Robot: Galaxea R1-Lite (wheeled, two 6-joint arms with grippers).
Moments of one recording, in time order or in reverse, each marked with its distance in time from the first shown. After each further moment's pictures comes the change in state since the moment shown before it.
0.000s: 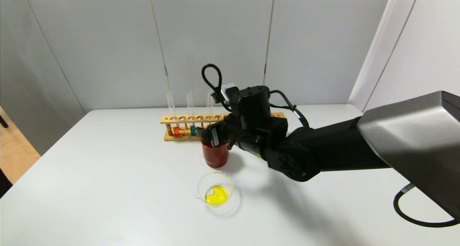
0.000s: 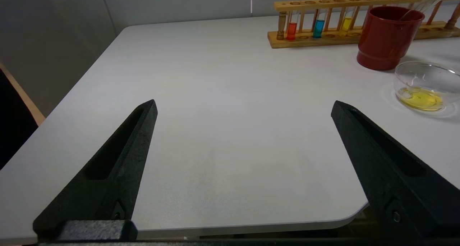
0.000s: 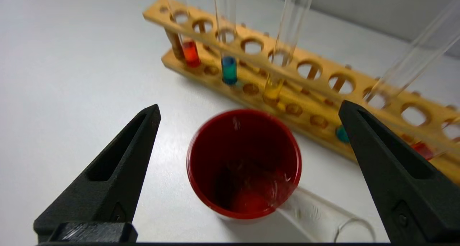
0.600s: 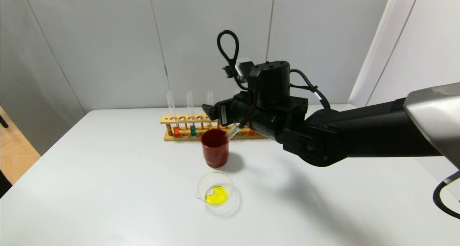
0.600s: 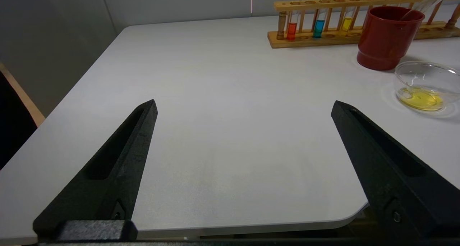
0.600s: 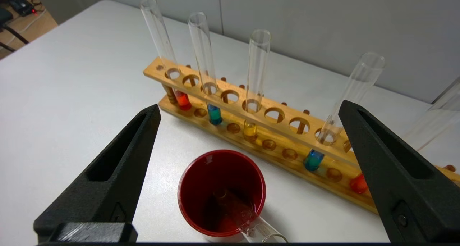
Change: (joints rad) left arm 0.000 0.000 0.000 0.000 0.000 0.000; right arm -0.034 -0.092 -0.012 0.003 -0.007 -0.003
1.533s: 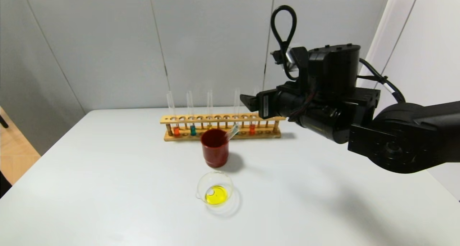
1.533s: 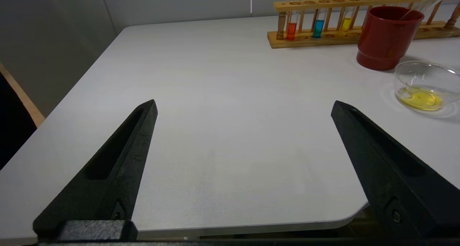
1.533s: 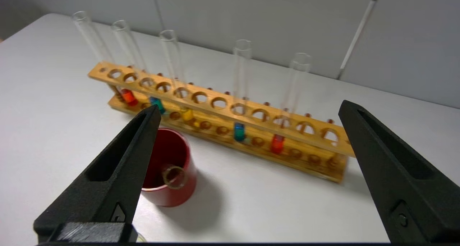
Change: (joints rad) left arm 0.000 0.000 0.000 0.000 0.000 0.000; right arm -0.081 -0.253 0.264 -0.005 -0.086 -0.002
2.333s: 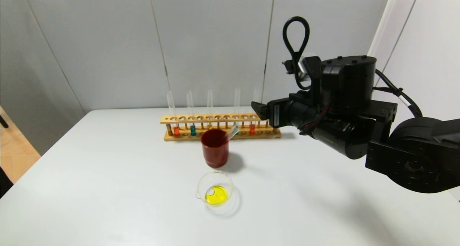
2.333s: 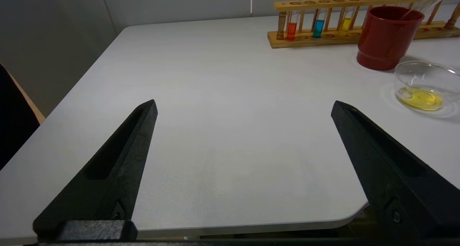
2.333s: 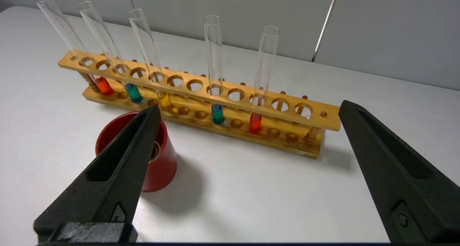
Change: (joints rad) left arm 0.000 0.000 0.000 0.000 0.000 0.000; right arm 0.000 -0.048 0.118 -0.049 -0.071 0.006
